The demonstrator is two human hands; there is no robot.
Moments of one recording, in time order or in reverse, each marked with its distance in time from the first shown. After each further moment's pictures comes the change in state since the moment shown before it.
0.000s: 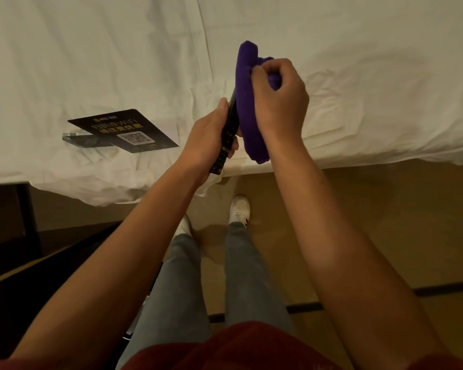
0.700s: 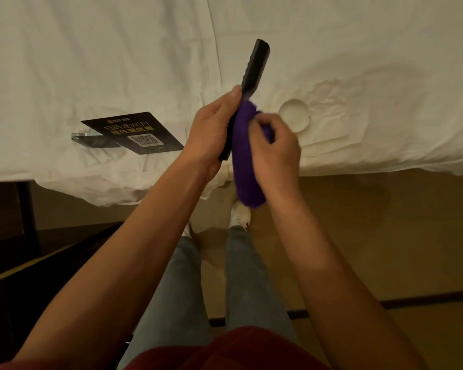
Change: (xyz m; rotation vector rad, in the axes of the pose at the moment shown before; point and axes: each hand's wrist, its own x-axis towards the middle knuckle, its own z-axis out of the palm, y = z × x) left_hand 0.000 0.022 -0.005 -0.334 -0.006 0.064; right_hand -0.066 0.012 -0.003 0.075 -0.150 0.049
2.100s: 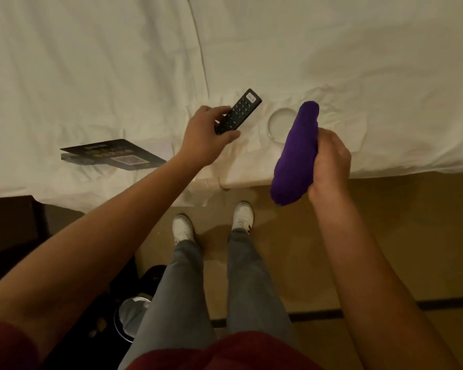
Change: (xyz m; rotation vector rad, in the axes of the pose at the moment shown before) left_hand 0.086 -0.031 -0.013 1.134 0.064 0.119; right_hand 0.076 0.059 -0.087 0.410 0.171 0.478
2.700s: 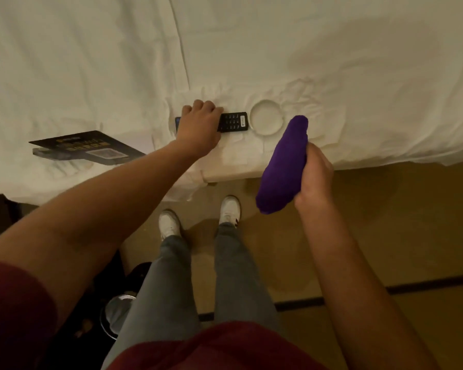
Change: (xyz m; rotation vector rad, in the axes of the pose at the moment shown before) left_hand 0.036 -0.011 0.045 0.712 -0.111 0.213; right_hand -0.005 0.027 -0.031 0.114 0.018 0.193
